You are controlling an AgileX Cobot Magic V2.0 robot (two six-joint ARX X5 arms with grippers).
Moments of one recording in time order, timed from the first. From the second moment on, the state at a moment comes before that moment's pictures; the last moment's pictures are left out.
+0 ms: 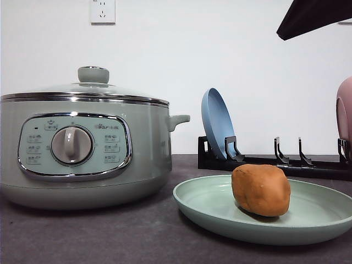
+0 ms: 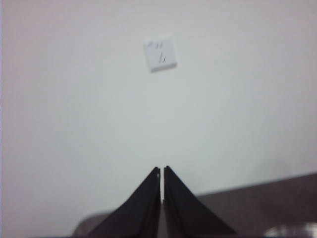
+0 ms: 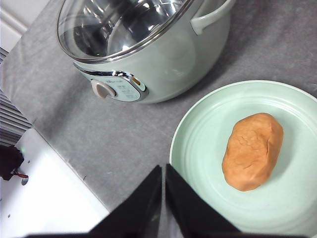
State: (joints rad) left_arx 0.09 0.43 0.75 -0.13 0.10 0.18; right_arx 0.54 0.84 0.82 -0.66 -0.42 0.28
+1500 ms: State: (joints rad) left_arx 0.09 0.00 0.05 -0.23 0.02 0.06; right_arx 0.54 0.84 0.82 -0.66 -0.42 0.28
